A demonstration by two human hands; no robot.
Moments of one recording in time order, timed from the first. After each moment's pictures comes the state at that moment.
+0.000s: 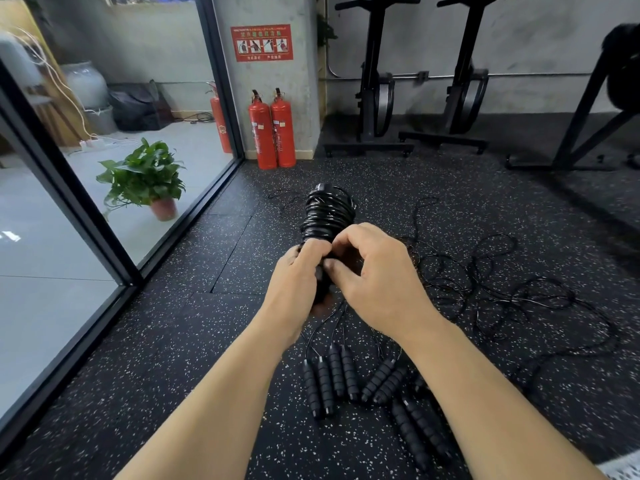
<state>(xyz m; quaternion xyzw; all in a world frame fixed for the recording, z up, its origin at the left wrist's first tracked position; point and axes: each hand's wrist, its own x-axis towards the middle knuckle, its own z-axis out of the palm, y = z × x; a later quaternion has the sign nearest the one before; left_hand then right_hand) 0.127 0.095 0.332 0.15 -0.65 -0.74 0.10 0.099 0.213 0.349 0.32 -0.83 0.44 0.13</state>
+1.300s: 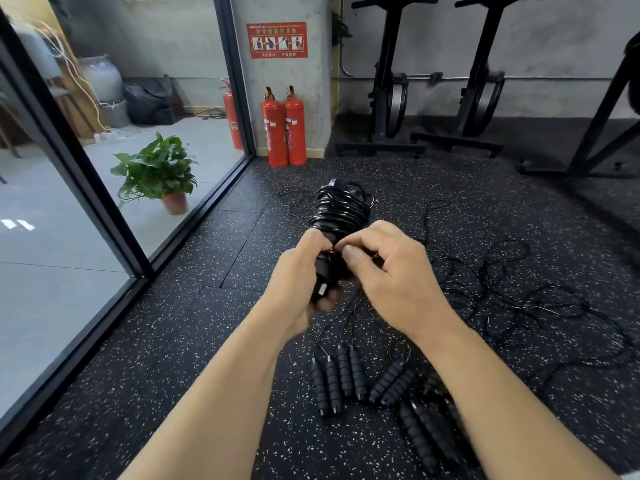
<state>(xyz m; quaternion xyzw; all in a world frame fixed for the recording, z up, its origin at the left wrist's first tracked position) 0.138 0.078 0.349 0.18 -0.62 -0.76 0.04 0.101 0.204 0.351 0.33 -0.79 0.50 0.11</state>
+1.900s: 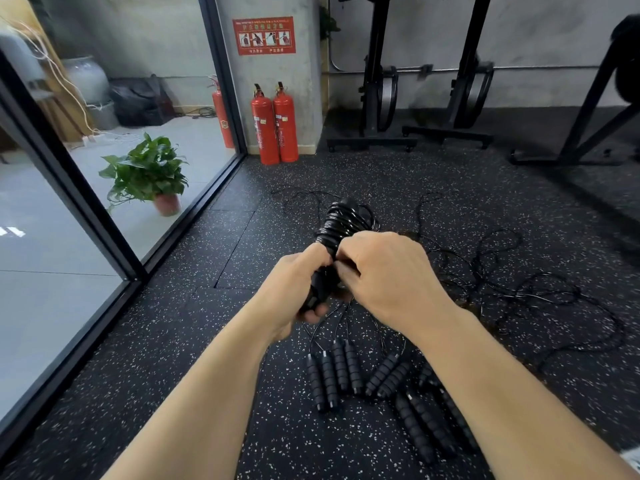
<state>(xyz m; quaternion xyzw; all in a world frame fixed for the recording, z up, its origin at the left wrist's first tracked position) 0.144 0.082 0.345 0.15 -0.70 -0.69 -0.02 0.103 0.216 0.362 0.38 -0.89 0.22 0.15</state>
